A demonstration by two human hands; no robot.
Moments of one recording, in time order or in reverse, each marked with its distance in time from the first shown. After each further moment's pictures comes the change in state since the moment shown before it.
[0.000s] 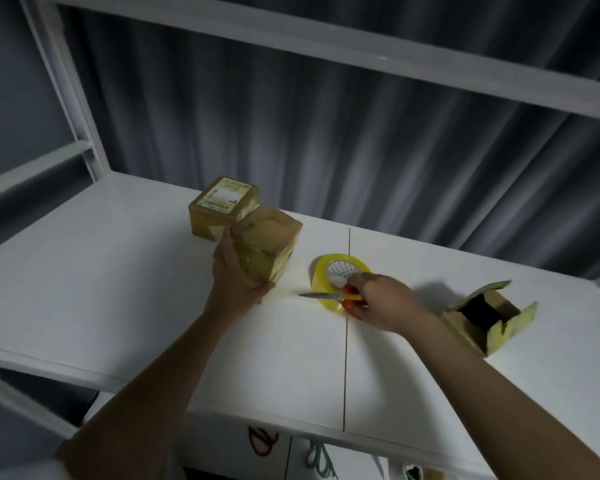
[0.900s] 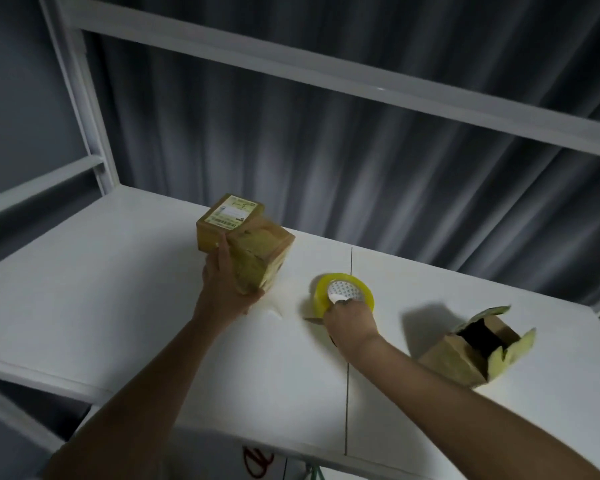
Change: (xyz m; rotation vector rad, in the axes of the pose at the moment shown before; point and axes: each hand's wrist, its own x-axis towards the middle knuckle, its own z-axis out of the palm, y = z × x) left_hand 0.017 0.011 -0.037 -0.019 -0.065 -0.114; right_hand 0.021 -0.071 -0.003 -0.481 -0.124 0.009
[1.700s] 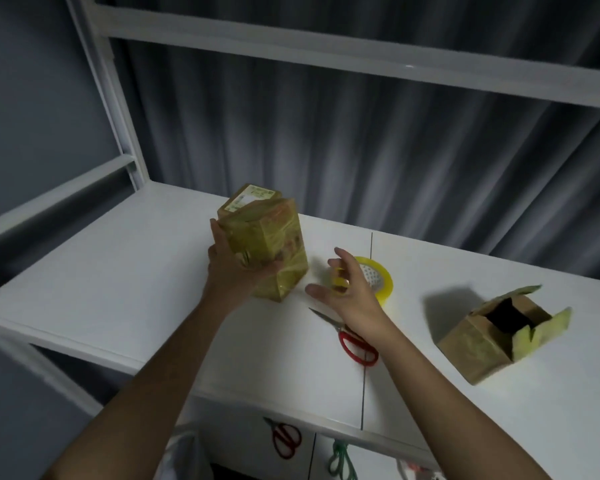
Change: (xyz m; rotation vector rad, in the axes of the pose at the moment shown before) left_hand -0.026 0.032 -0.034 -0.218 -0.004 -0.208; right_hand -0.019 -0.010 0.005 1.828 0.328 0.139
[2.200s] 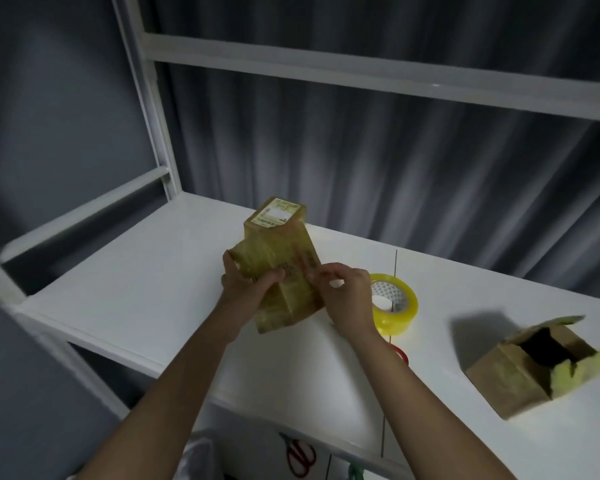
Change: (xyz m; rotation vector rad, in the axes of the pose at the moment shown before) left_hand -0.012 -0.001 -0.021 -0.314 -0.032 -0.227; right_hand 0.039 -0.011 0.050 -0.280 0.277 -0.315
